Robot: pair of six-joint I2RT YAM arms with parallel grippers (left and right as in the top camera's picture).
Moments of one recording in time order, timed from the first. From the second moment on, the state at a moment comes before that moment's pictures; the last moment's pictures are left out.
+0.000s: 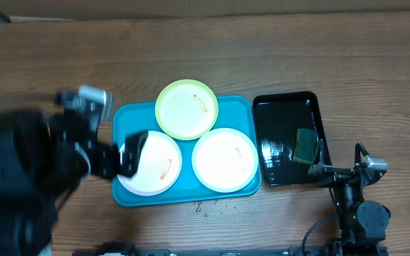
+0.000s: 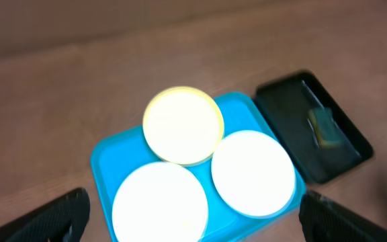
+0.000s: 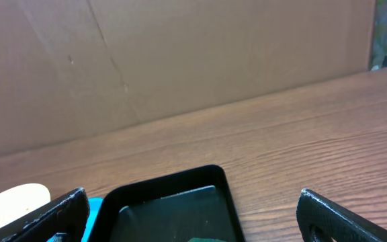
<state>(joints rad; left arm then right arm) -0.01 1.05 1.70 -1.37 0.33 0.14 -0.02 0.02 0.02 -0.03 -0.02 0.25</state>
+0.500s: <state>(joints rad) -0.01 1.35 1.74 -1.61 0.41 0.09 -0.02 0.02 0.02 -0.04 -0.02 0.24</state>
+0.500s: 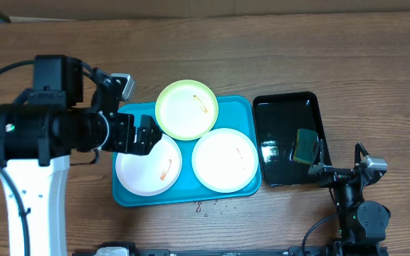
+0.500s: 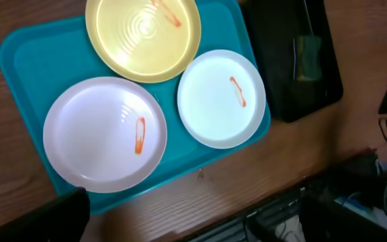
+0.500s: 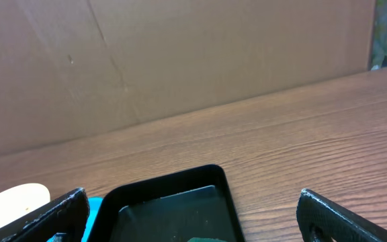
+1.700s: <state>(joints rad) -0.01 1.36 1.47 -1.20 0.39 -0.07 -0.02 0.02 0.02 -0.04 -0.02 0.25</state>
